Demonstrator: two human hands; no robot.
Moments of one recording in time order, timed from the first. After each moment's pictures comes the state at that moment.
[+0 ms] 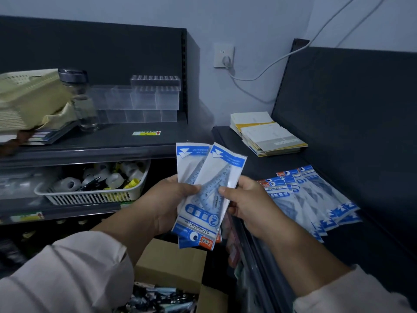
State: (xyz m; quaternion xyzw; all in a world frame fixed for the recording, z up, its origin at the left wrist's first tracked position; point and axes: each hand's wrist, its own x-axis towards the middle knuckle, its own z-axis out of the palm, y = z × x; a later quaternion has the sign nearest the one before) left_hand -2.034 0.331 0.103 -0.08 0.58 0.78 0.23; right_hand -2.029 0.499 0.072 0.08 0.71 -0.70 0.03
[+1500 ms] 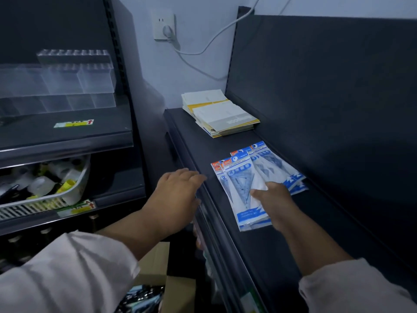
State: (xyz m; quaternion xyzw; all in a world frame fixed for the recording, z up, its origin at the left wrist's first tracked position) left_hand -2.059 0.427 0.049 0.36 0.92 0.12 -0.08; right_hand -2.005 0.647 0.031 0.34 0.75 -0.57 -0.07
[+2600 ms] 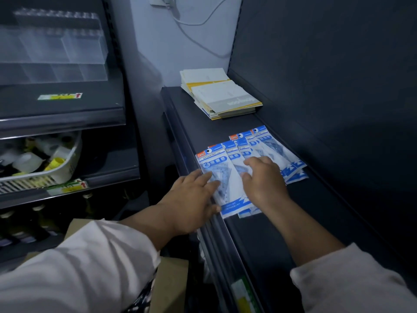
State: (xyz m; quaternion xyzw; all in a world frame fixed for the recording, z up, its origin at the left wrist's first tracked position) left_hand -2.044 0.459 0.020 0.38 0.92 0.06 0.09; right_hand -2.012 0.637 0.032 0.19 0.96 -0.19 -0.09
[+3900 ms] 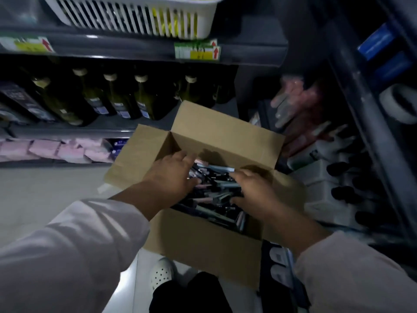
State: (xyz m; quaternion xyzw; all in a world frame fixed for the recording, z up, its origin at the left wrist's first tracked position) left_hand -2.018 0.125 -0.224 0.14 0.95 0.13 0.24; right_hand -1.992 0.337 -0.243 -0.06 0.95 -0.11 0.28
